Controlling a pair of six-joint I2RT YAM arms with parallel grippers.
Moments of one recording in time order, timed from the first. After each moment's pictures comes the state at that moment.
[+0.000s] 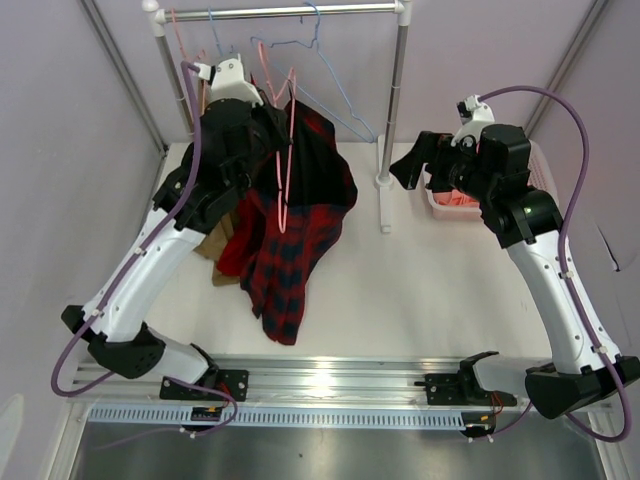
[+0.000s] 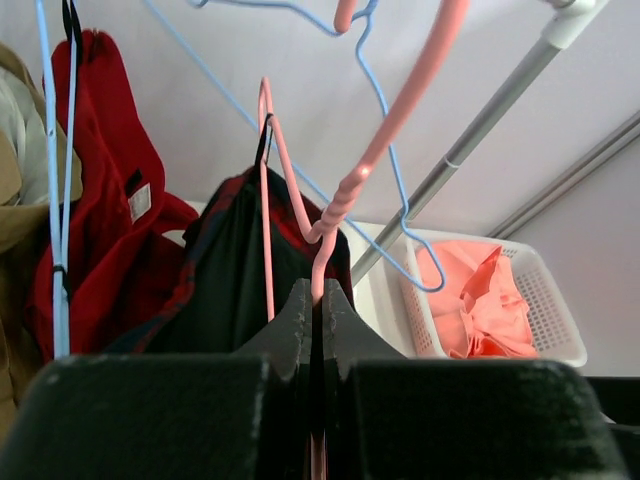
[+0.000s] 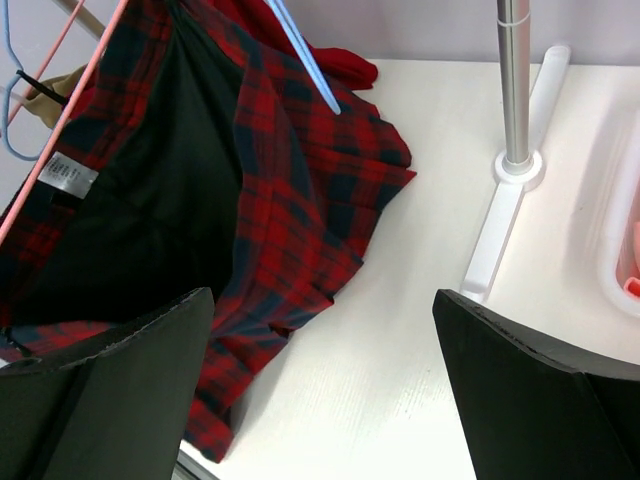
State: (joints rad) left arm -0.69 1.42 1.88 -0.52 -0.52 -0.42; right arm 0.33 1.24 1.56 -0.62 -0.23 0.33
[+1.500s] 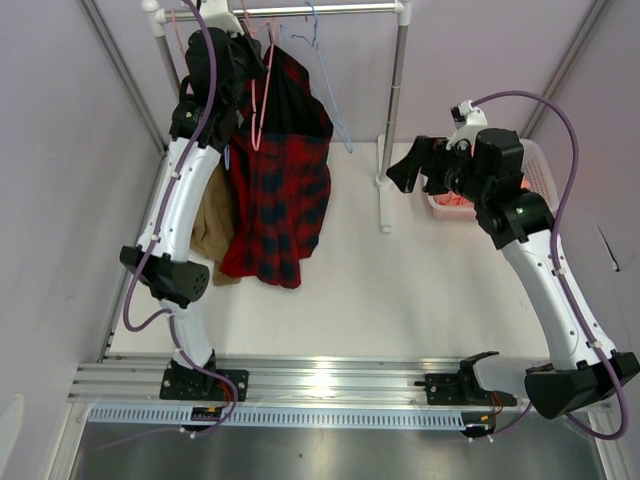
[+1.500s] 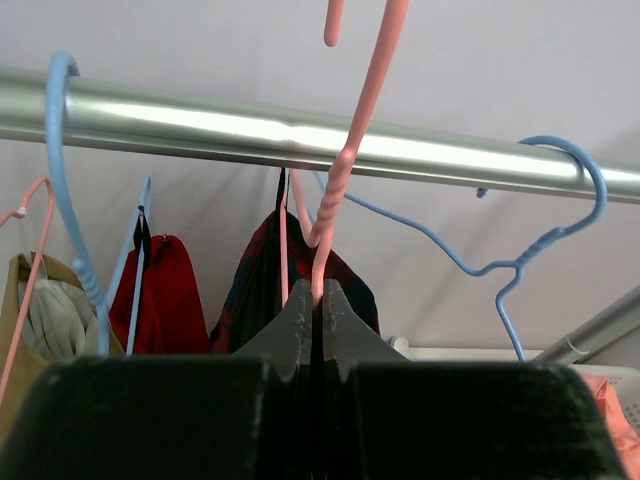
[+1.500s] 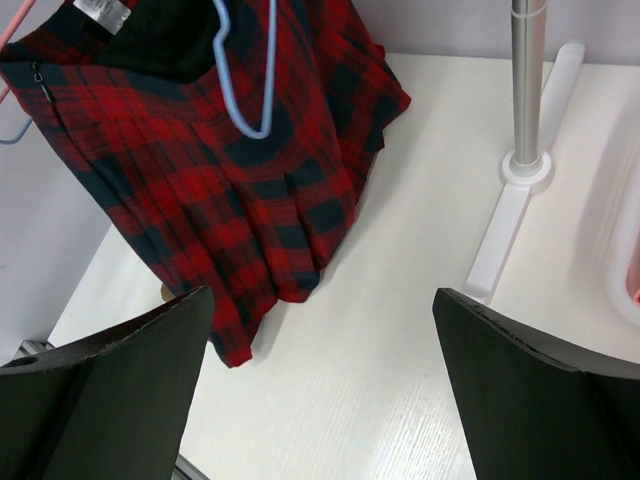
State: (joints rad) left arm -0.33 1.91 2.40 -0.40 -0.22 -0.26; right arm 0.32 1.24 1.50 -0.55 -0.26 0.31
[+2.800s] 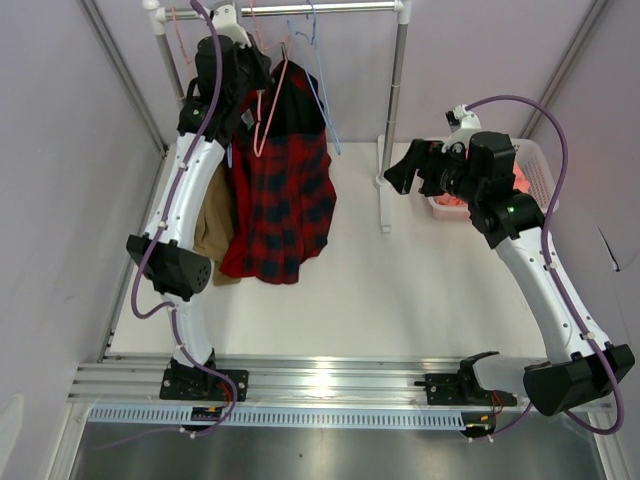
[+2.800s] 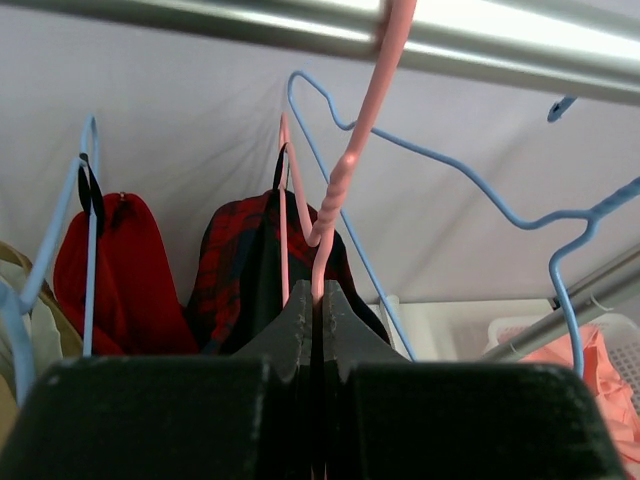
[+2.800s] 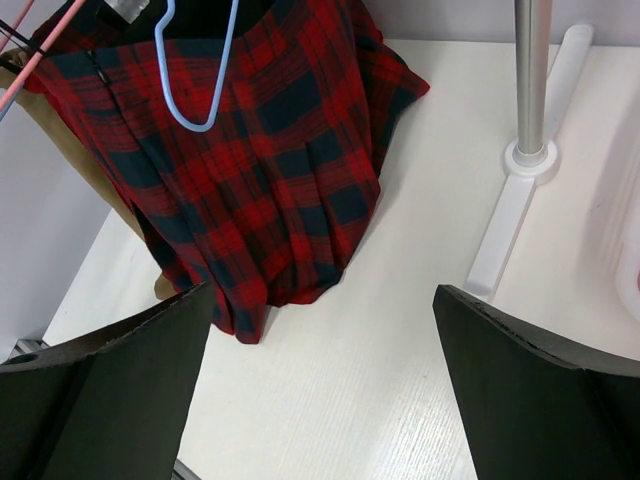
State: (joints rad) left arm -0.27 1.98 2.36 -0.40 -0.07 -0.31; right arm 0.31 1.25 1.43 -0.47 -0.28 0.32
